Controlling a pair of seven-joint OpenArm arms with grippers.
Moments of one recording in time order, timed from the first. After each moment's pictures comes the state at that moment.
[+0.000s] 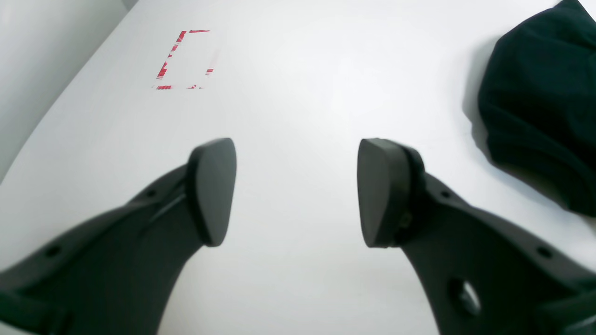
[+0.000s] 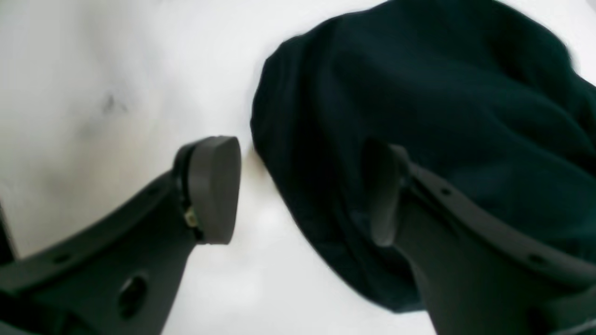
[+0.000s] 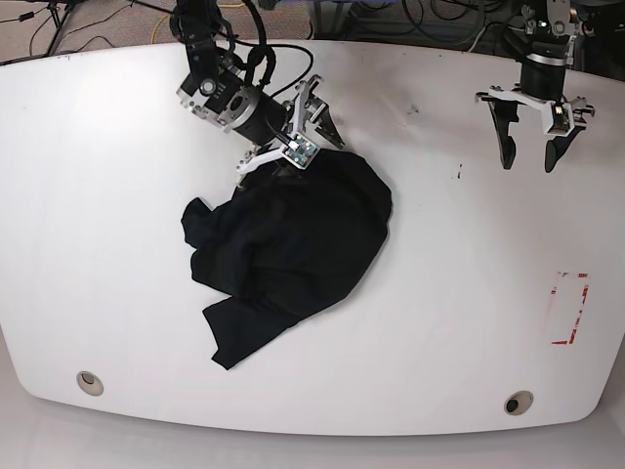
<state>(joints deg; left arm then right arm) 39.3 -14.6 -16.6 108.5 -13.9 -8.5 -3.5 -16.8 5.2 -11.0 106.7 -7.9 39.8 -26.5</state>
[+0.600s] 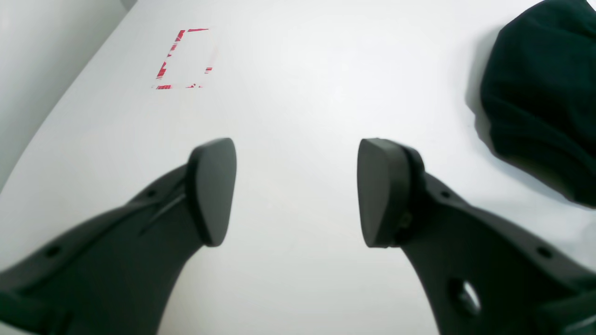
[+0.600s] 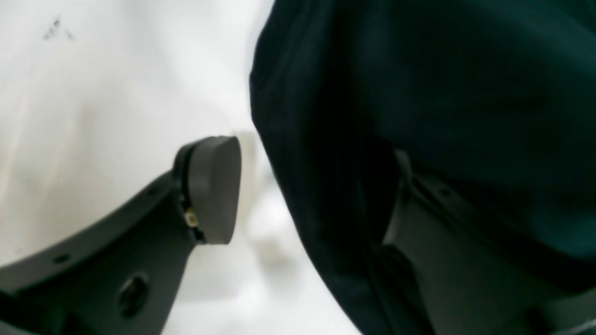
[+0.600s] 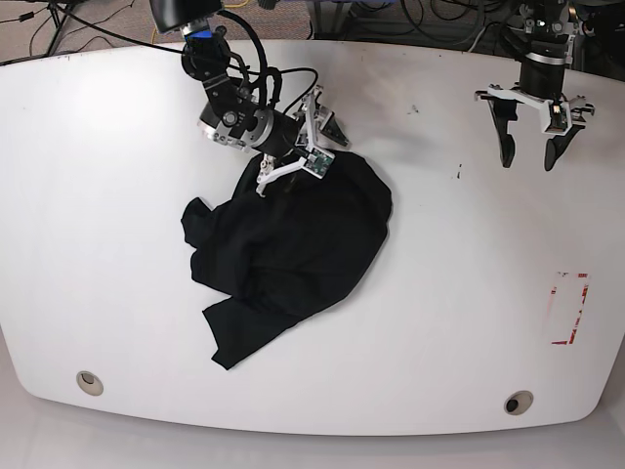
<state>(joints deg) 39.3 -14.3 -16.6 108.3 -12.2 -8.5 -3.3 -7.3 7.3 -19.0 90.6 -8.1 39.8 -26.2</state>
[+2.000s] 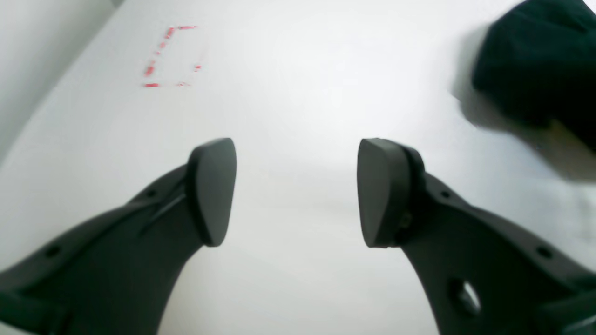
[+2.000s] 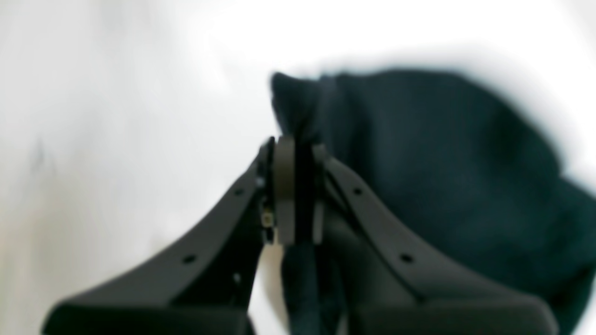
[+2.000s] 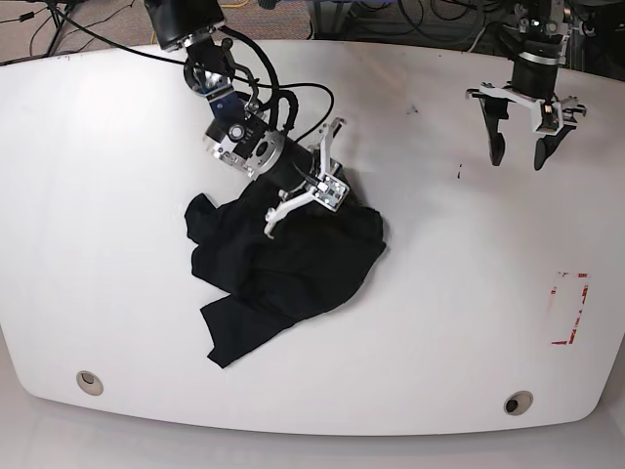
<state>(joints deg) 39.3 -14.6 -13.7 108.2 -12.2 -8.5 -3.2 -2.5 7.2 -21.3 99.4 -8.2 32.5 -21.1</state>
